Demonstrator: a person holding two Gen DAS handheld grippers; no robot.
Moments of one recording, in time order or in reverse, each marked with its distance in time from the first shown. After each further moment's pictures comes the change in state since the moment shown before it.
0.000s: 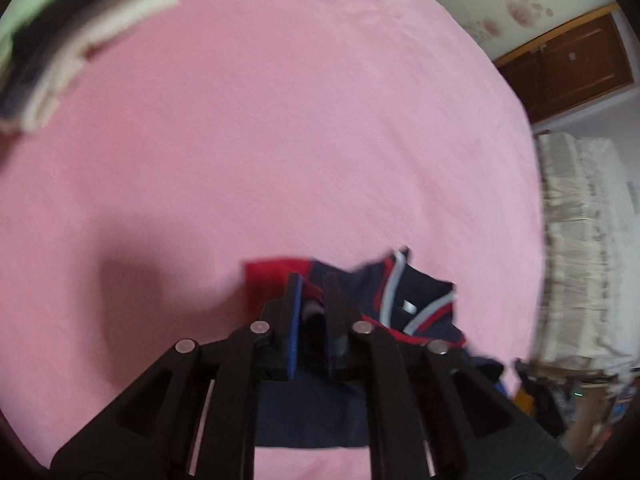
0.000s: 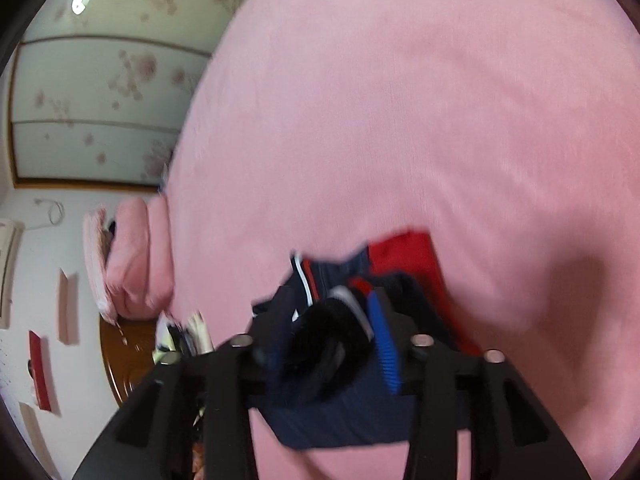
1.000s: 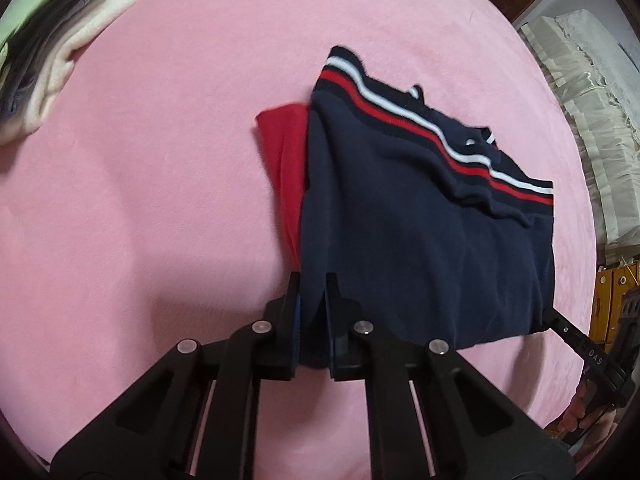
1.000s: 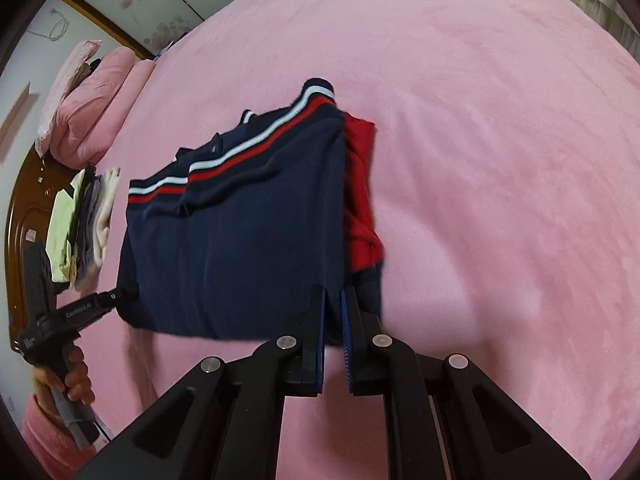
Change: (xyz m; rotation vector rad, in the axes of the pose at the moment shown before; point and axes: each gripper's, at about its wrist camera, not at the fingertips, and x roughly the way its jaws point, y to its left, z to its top) left arm 0.019 0.012 -0.104 0.338 0.102 0.100; right arm 0.017 -0.041 -0.095 -0.553 0.113 -0.304
